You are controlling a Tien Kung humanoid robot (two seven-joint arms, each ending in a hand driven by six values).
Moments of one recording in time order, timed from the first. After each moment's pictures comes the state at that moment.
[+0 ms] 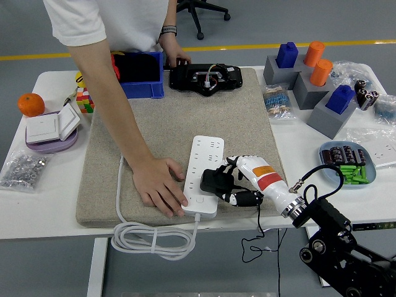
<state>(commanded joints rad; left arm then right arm) -0.10 0.08 -1.50 -0.18 1.52 -0.08 0.30 0.27 -0.18 0.75 1.25 -1.90 -0.35 0.22</state>
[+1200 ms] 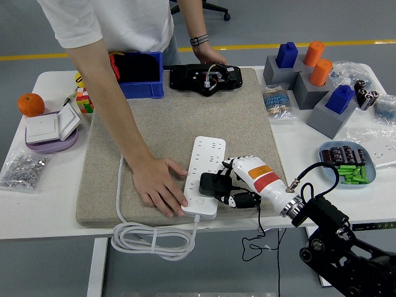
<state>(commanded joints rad) -0.10 0.07 -1.50 -0.18 1.52 -0.08 0.30 0.31 -0.19 0.71 1.23 -1.96 -0.35 0.22</state>
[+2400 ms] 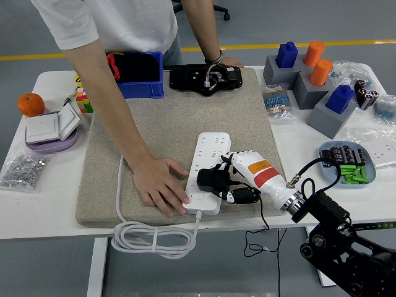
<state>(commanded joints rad) -0.10 0.07 -1.50 -0.18 1.52 -0.08 0.30 0.32 -0.21 0.71 1.28 -1.92 -0.35 0.23</state>
